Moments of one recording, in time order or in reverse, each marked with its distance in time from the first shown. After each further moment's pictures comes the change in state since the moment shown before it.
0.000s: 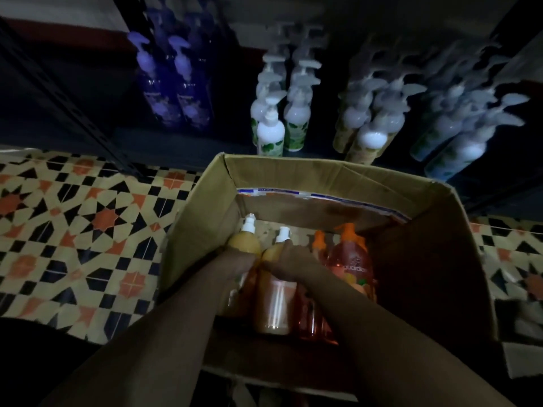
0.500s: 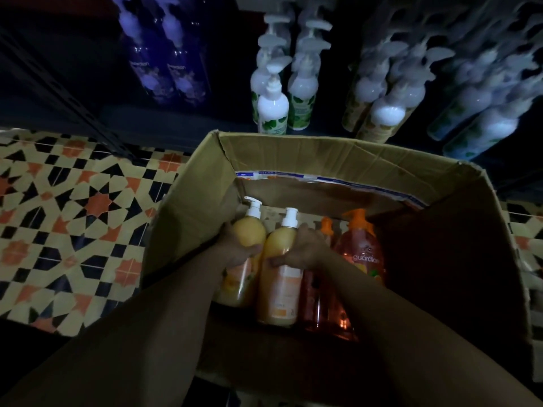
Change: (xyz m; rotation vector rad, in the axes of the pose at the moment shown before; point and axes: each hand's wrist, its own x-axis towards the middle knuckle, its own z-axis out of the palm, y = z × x) left_hand -0.025 -0.002 -0.010 0.097 0.070 0.044; right_hand 0.022 0.027 -0.002 -0.004 -0.066 -0.071
